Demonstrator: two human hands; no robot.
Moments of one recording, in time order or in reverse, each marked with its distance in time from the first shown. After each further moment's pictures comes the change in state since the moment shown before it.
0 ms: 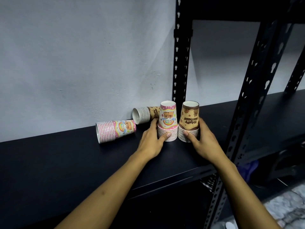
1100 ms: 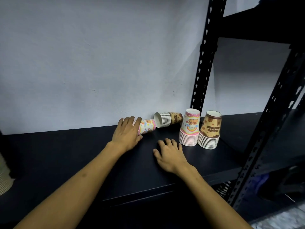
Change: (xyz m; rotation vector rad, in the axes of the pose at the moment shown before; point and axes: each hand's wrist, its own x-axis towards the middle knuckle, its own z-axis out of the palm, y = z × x) left_hand -0.011 -0.075 -0.151 0.890 0.072 0.121; right_hand -0.022 -0.116 0.132 -0.516 -0.438 -0.065
